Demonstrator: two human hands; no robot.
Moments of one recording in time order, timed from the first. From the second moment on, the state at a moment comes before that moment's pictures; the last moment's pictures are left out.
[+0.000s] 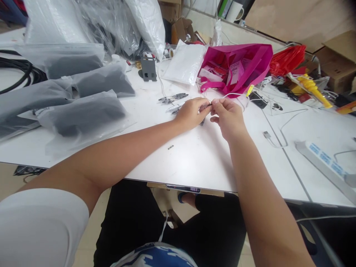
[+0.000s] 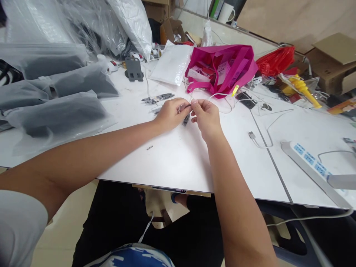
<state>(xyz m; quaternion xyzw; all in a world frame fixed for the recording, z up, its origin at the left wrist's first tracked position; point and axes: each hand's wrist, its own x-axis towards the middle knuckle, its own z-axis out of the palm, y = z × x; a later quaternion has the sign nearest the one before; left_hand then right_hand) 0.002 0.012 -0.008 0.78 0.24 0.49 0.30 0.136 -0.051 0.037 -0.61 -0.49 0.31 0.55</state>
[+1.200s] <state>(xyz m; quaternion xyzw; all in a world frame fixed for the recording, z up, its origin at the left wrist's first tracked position) 0.000 0.003 -0.007 0.78 0.20 0.46 0.37 0.137 -0.046 0.025 -0.51 -0.59 0.13 0.61</state>
